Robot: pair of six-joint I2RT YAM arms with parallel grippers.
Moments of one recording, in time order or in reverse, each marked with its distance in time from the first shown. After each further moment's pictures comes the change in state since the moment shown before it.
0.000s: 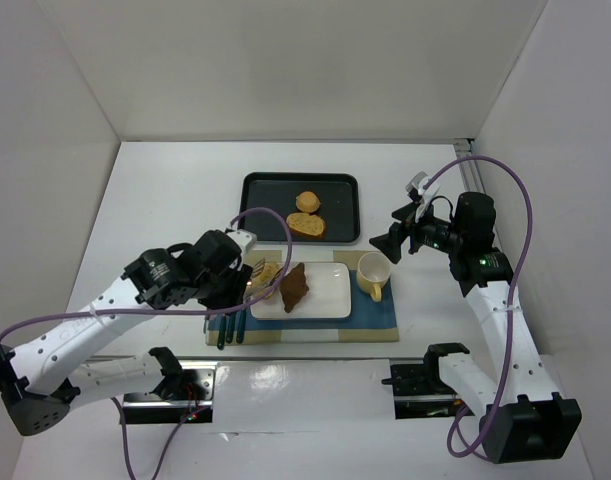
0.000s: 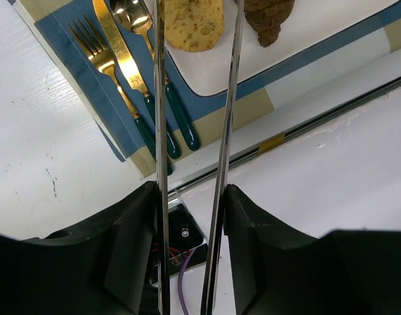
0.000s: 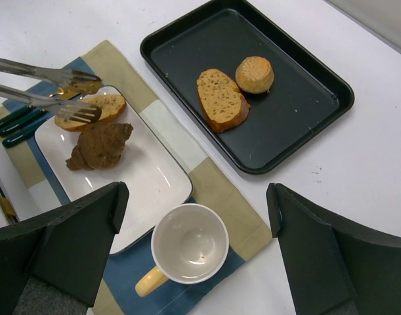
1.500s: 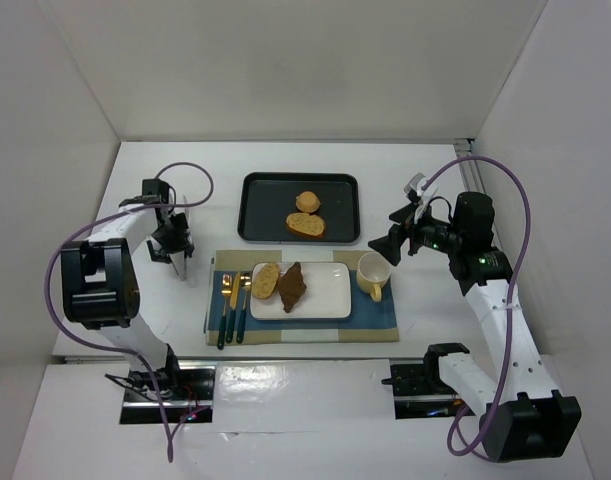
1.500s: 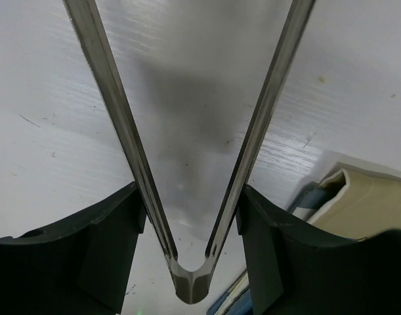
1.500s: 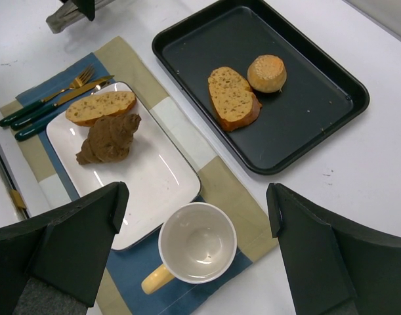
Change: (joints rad) left arm 0.945 0.663 0.004 0.473 0.054 0.131; right arm 0.000 0.010 0.000 -0.016 -0.037 -0.011
